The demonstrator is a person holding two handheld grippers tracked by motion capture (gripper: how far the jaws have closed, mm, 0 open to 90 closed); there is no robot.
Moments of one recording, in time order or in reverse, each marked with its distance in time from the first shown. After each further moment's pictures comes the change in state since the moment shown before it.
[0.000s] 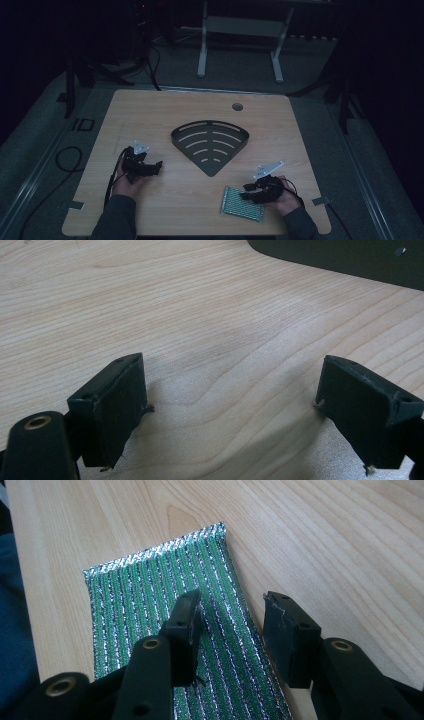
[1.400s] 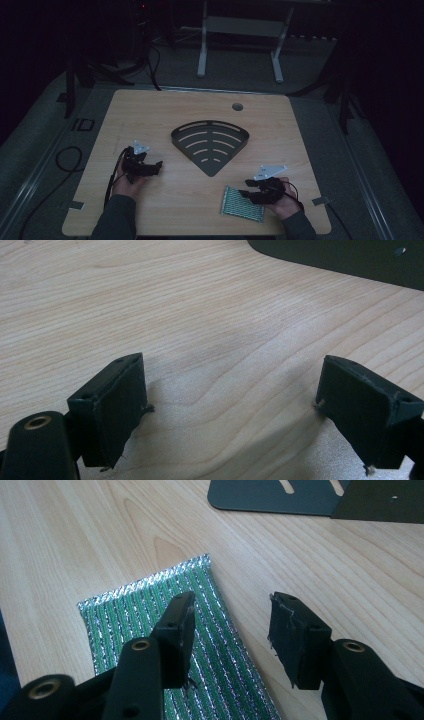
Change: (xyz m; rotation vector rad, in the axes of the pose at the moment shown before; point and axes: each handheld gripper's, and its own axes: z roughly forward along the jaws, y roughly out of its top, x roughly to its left) left arm 0.000 0.000 0.000 0.000 0.000 0.000; right arm 0.021 0.006 -0.011 -0.079 -0.152 -0.008
